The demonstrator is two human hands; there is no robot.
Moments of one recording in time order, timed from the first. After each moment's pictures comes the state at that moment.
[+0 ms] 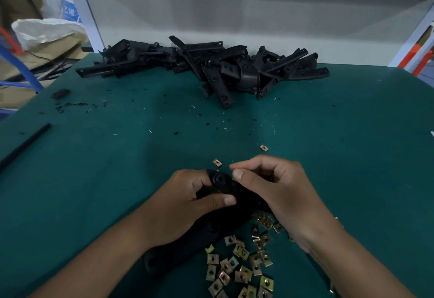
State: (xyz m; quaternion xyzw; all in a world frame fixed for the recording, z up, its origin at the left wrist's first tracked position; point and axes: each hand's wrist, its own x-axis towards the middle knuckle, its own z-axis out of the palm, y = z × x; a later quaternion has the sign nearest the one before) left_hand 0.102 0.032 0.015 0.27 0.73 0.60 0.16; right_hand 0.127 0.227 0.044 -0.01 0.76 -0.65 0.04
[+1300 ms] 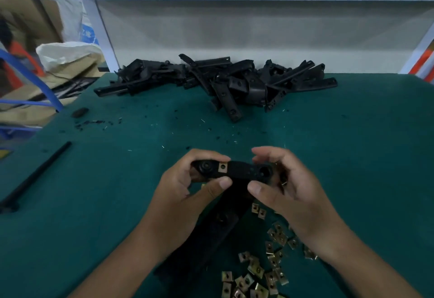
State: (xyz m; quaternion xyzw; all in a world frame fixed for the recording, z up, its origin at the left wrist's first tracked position) left_hand 0.105 0.029 0.034 0.19 0.73 0.66 -0.05; right_hand 0.121 0.235 0.040 -0.09 0.78 -0.62 -0.01
